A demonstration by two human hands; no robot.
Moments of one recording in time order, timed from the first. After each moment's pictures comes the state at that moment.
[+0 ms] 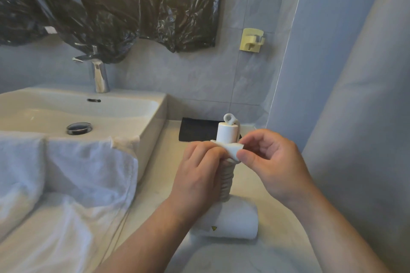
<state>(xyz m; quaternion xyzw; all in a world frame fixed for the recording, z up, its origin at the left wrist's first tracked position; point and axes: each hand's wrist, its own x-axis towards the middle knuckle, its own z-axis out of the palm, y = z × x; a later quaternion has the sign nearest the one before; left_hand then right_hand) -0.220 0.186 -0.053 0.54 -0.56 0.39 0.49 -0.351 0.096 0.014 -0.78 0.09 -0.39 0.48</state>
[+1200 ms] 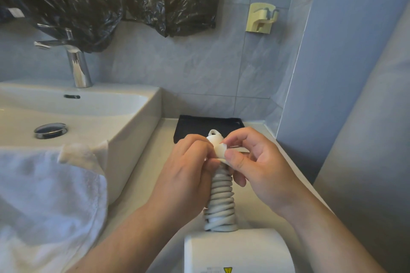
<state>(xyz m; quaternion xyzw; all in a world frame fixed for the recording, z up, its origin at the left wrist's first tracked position) -0.162 0.148 -0.072 0.63 -0.56 0.25 0.48 -0.284 0.039 -0.030 -0.77 0.05 -0.30 0.57</state>
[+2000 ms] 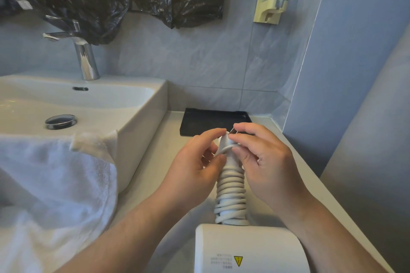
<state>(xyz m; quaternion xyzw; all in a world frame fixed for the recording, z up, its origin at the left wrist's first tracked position) -0.161 0.145 -0.080 0.64 -0.50 0.00 0.58 -0.275 0.027 -0.059 -0.86 0.05 -0.49 0.13</state>
